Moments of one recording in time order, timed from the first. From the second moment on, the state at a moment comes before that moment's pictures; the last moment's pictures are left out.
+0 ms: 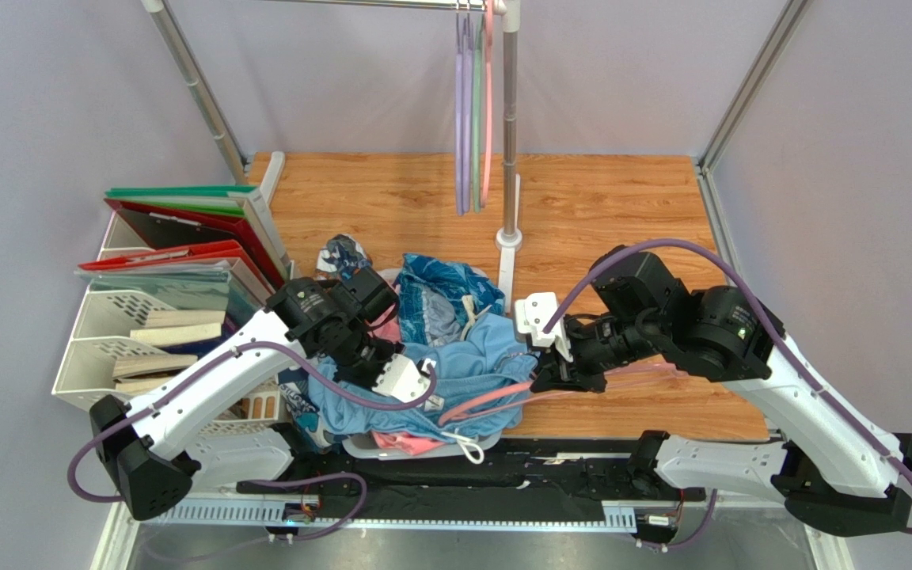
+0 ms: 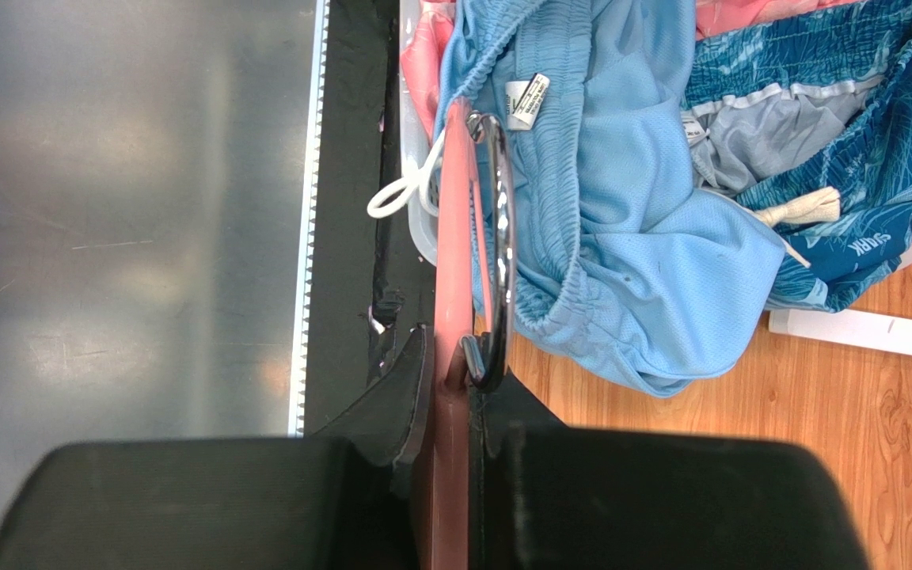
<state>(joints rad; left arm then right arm) -0.80 1.15 1.12 -1.34 0.37 1.21 0.98 1.04 1.52 -1.26 -0.50 -0.43</state>
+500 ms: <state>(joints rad) -0.95 1.03 1.25 -1.35 0.38 1.15 0.92 1.07 1.52 -1.19 -0.48 -0.31</state>
